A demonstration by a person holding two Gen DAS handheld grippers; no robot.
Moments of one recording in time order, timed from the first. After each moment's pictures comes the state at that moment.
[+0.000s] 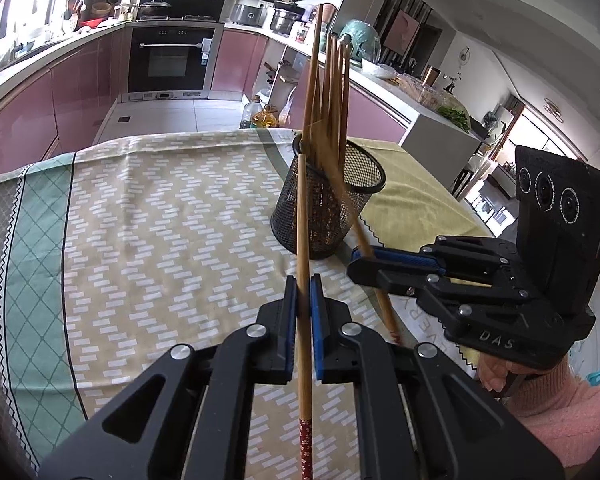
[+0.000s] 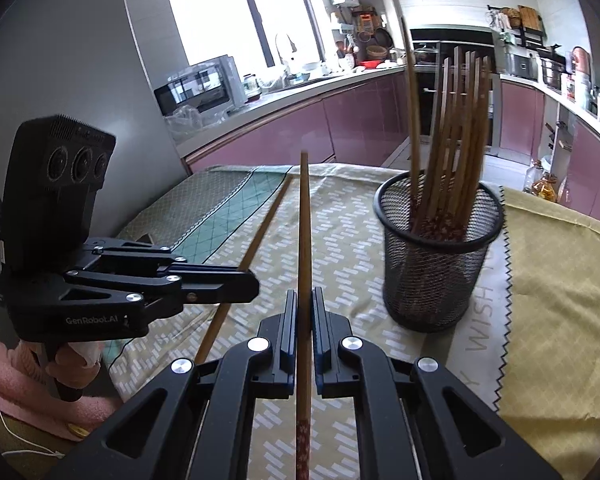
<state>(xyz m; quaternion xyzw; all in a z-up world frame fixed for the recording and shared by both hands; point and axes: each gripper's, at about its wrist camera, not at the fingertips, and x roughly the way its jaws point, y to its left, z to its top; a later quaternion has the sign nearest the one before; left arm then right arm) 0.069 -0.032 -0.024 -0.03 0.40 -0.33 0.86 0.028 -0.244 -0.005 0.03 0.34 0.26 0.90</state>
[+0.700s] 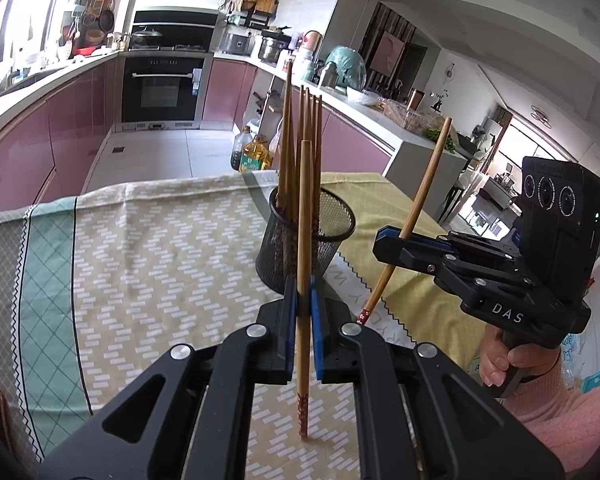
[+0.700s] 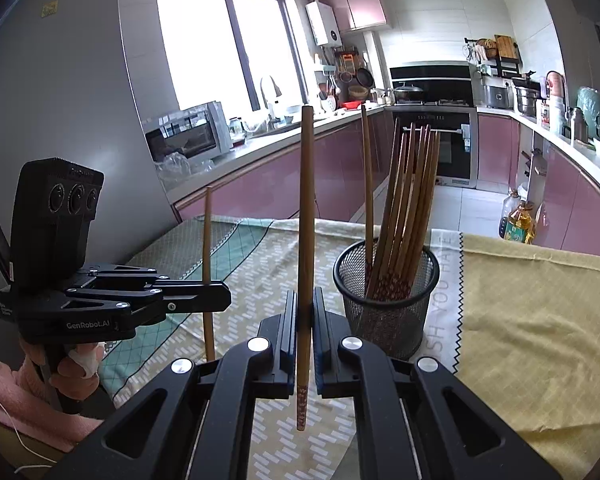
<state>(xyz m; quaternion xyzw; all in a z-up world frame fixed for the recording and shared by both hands) 0.060 -0.031 0.015 -0.03 0.35 -0.34 0.87 0.015 -0.273 0.034 0.04 0.28 0.23 0.93</state>
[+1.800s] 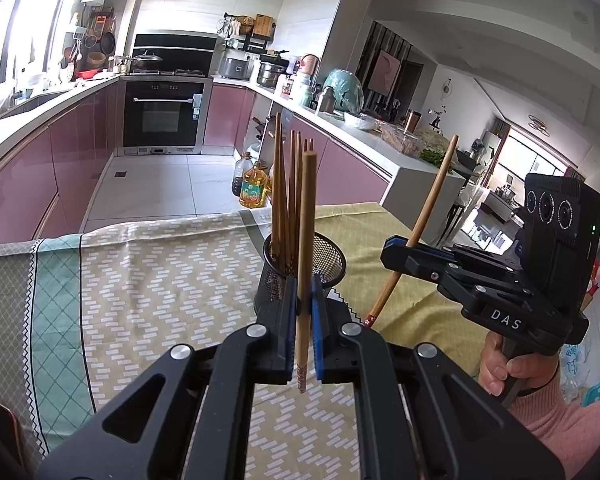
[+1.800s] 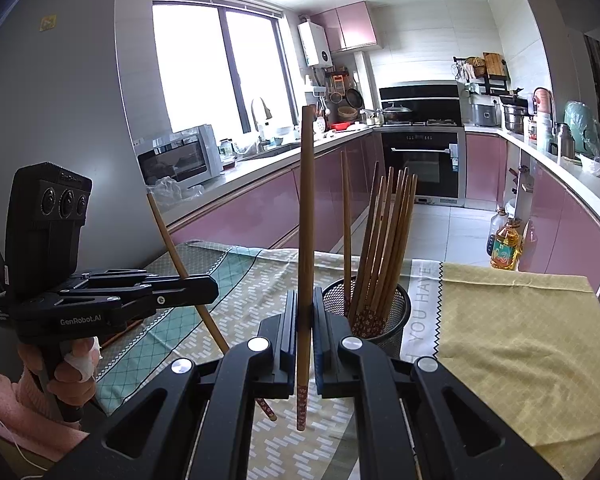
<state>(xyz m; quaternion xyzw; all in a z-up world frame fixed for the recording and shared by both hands) 0.062 -0.035 0.043 -0.03 0.31 -0.34 0.89 0.010 -0.283 0.058 0.04 0.24 0.21 0.95</state>
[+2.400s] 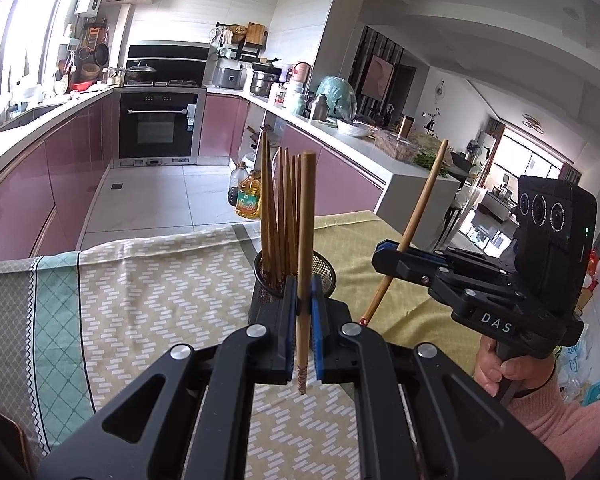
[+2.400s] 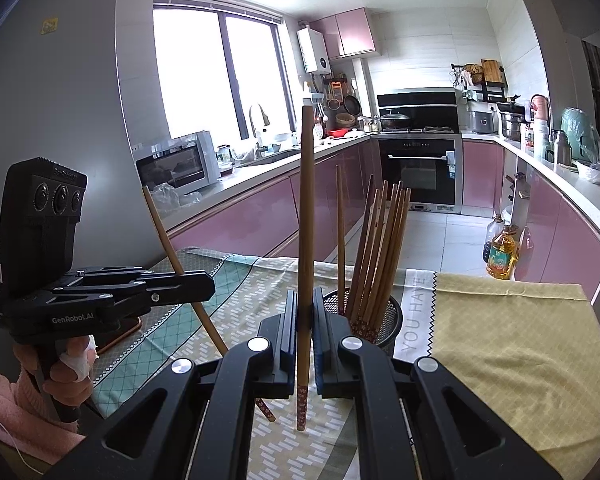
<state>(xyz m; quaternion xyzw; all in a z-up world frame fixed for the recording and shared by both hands) 0.062 -0.039 0.056 -0.03 0.29 -0.35 0.89 0.009 -0.286 0.064 0.04 0.23 0.20 0.95</state>
